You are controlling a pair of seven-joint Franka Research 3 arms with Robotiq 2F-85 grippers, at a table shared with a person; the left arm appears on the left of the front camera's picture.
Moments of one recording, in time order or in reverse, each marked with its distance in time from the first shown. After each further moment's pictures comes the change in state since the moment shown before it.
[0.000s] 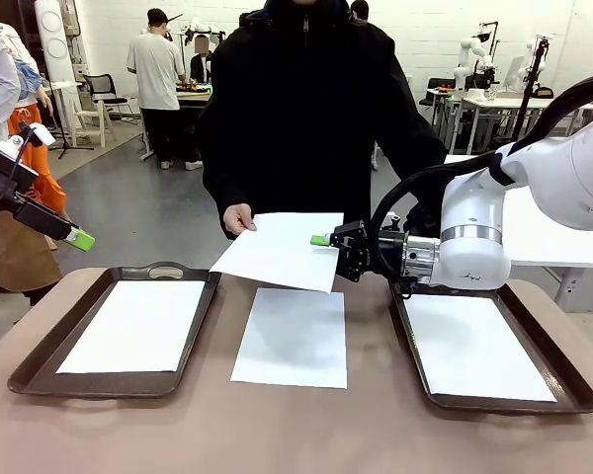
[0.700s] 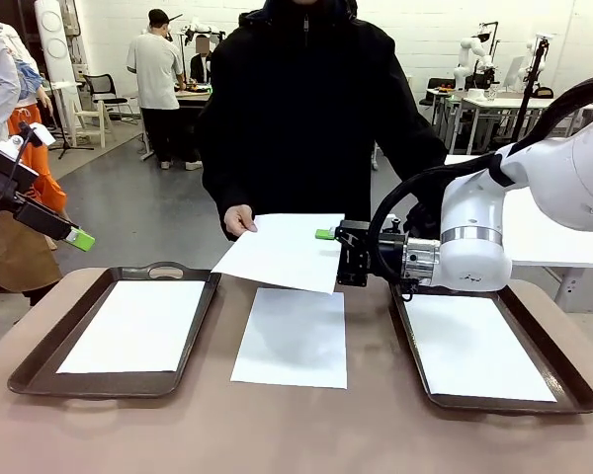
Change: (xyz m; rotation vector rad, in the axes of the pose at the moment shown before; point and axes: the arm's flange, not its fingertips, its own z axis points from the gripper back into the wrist) left arm 0.000 0.000 0.000 0.000 0.000 0.000; right arm -0.004 -0.001 0.000 -0.016 -0.004 -0.002
